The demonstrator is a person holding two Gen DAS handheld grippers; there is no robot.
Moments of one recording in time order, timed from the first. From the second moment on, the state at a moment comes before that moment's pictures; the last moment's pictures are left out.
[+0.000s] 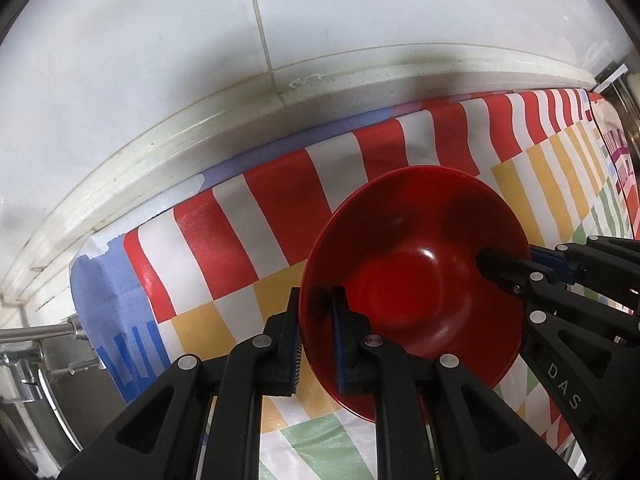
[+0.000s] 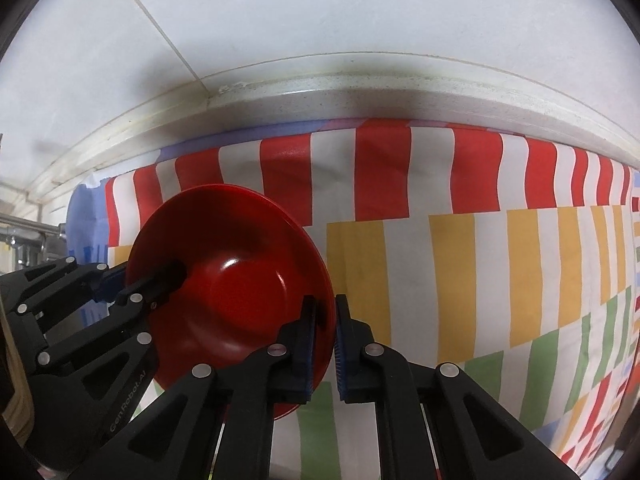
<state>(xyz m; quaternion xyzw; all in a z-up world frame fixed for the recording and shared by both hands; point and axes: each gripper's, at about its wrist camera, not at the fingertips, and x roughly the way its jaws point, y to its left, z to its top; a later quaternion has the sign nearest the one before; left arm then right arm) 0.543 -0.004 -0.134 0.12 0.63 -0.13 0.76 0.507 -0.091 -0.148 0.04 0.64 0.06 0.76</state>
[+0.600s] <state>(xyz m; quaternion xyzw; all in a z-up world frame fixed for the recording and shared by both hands) 0.496 -0.022 -0.084 0.12 0.60 -0.14 0.78 0.474 -0.108 -0.104 0.04 0.62 0.06 0.78</state>
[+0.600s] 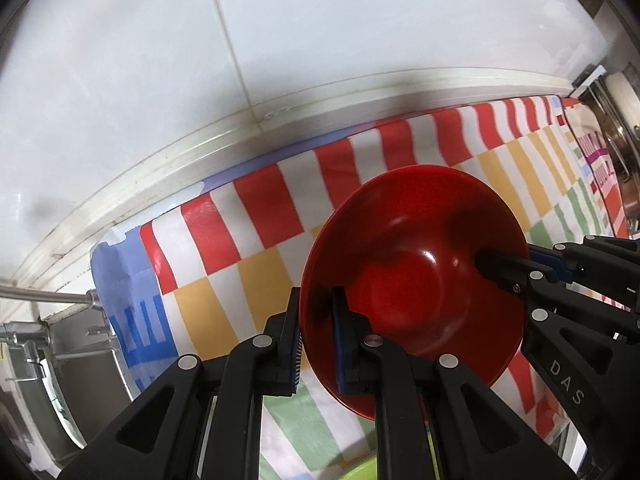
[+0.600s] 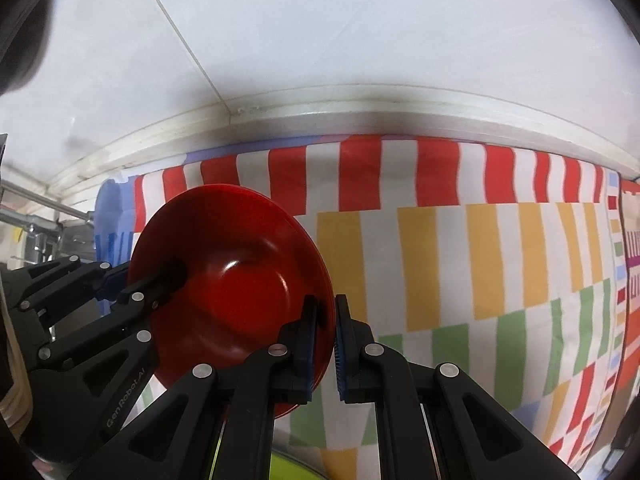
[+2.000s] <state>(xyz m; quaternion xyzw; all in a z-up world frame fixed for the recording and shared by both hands) 0.325 -0.203 -0.057 0.23 0.56 -0.26 0.75 0.283 -0.269 -0.074 0.09 0.60 -0.06 0.79</state>
